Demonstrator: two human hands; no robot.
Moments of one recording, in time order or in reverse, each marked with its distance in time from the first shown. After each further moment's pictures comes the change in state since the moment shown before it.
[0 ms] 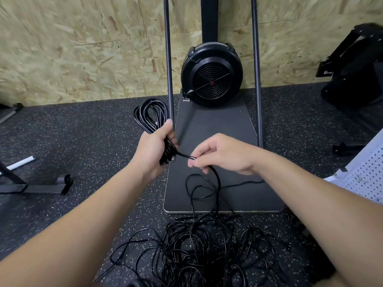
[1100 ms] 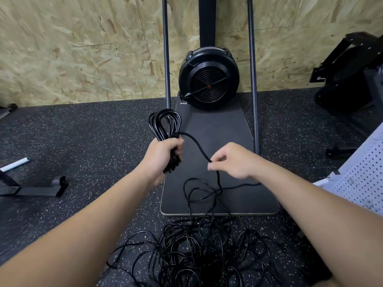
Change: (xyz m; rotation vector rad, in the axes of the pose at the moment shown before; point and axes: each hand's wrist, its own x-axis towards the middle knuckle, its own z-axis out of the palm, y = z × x) left_hand 0.003 -0.022 0.002 0.111 -0.078 -0.023; right_hand -0.004 0.039 -0.014 -0.417 0.242 0.219
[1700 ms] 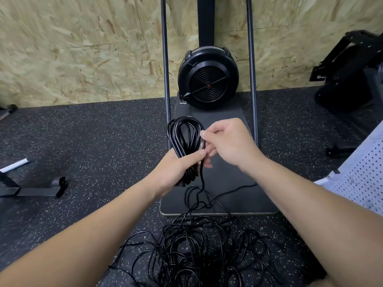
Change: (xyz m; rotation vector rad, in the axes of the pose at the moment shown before) left_hand -0.033 -0.006 0.030 0.154 -0.316 0.075; right_hand -0.004 -0.047 -0.010 0.429 0.415 -0.136
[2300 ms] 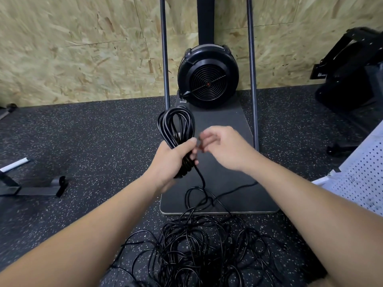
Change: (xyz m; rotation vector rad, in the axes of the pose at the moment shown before) left_hand 0.008 0.005 0.000 -0.130 0.195 0.023; right_hand 0.008 0.028 0.002 -0.179 -0.194 -0.035
